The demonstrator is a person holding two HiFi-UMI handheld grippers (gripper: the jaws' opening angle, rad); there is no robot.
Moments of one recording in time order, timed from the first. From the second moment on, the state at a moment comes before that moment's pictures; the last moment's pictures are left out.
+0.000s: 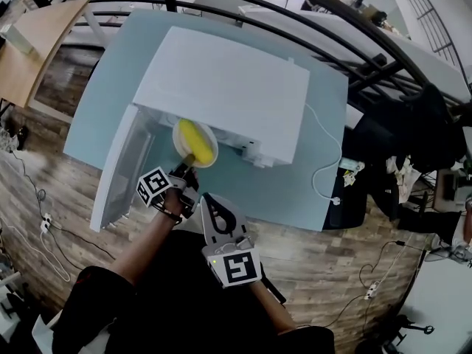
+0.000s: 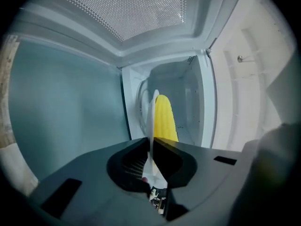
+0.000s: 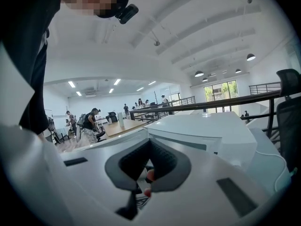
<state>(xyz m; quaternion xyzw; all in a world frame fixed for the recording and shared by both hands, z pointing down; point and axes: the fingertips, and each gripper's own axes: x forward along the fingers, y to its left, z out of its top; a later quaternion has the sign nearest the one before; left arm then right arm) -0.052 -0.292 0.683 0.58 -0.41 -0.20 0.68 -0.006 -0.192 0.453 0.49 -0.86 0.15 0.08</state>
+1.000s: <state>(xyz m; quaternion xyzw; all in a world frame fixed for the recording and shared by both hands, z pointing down) -0.036 -0.344 0.717 0.55 -0.43 -0.21 0.69 -0.002 -0.204 0.458 0.48 -0.86 0.15 0.09</state>
